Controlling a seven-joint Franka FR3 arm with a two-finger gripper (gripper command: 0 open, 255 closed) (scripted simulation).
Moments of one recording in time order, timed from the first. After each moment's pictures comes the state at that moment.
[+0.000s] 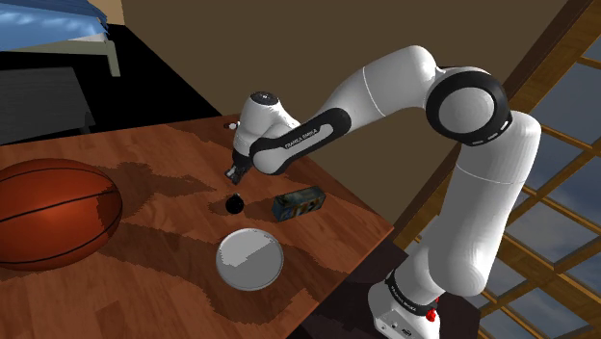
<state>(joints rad) 0.12 0.32 0.13 -2.12 -0.21 2.62 0.18</state>
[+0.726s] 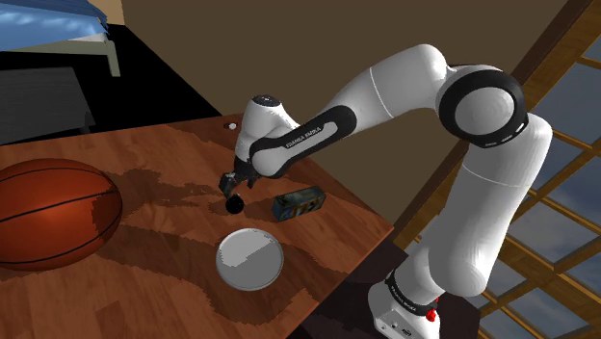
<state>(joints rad) 0.14 0.27 0.16 -2.19 -0.07 2.56 0.35</state>
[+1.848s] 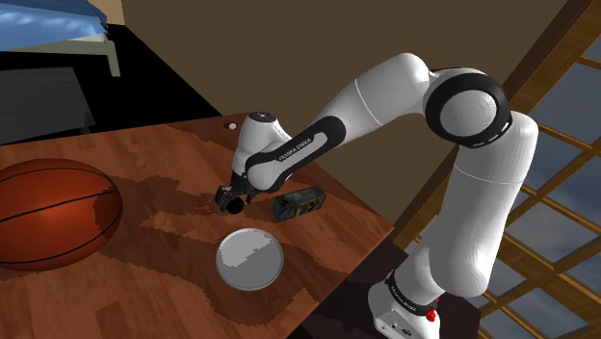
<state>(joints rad) 0.16 0.33 0.17 -2.21 0.00 2.62 0.46</state>
